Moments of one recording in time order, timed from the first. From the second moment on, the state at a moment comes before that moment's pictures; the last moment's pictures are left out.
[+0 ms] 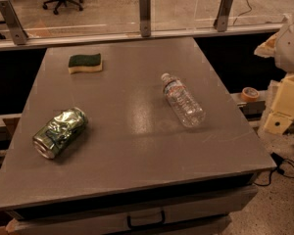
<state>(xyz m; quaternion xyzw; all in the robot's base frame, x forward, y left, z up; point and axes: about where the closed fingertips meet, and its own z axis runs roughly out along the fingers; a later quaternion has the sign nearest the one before) 0.438 -0.217 0.977 -0.60 0.78 -0.03 0.16</state>
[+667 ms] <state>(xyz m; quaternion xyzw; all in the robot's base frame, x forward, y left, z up) 0.442 -0.212 0.977 -0.60 0.78 -0.03 0.16</state>
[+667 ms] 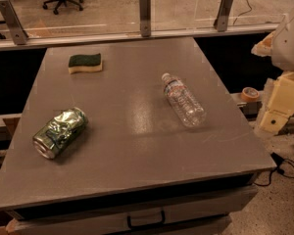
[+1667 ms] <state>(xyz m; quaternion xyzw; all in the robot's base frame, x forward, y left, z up) 0.580 -0.106 0.912 -0.51 0.83 0.03 0.20</state>
